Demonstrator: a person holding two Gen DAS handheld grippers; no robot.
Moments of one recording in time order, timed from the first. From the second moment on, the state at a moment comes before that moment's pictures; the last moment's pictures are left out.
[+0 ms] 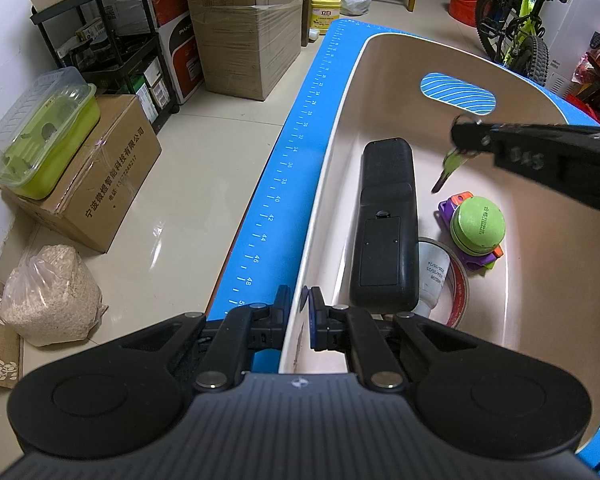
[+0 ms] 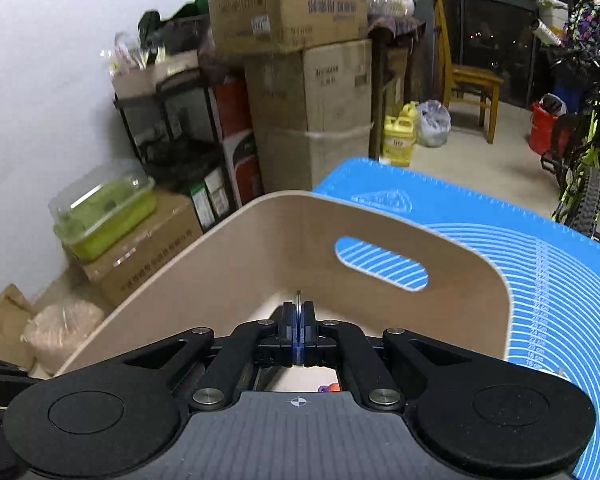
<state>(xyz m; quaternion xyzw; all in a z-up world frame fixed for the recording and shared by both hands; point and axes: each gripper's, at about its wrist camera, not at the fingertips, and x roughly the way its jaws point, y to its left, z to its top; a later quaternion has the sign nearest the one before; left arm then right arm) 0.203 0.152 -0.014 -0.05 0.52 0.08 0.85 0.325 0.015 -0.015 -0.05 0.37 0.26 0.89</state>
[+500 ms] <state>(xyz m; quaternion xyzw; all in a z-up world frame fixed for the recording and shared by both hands) 0.203 0.153 -0.014 -0.05 0.52 0.08 0.85 0.330 0.033 -0.030 -0.10 0.45 0.27 0.85</state>
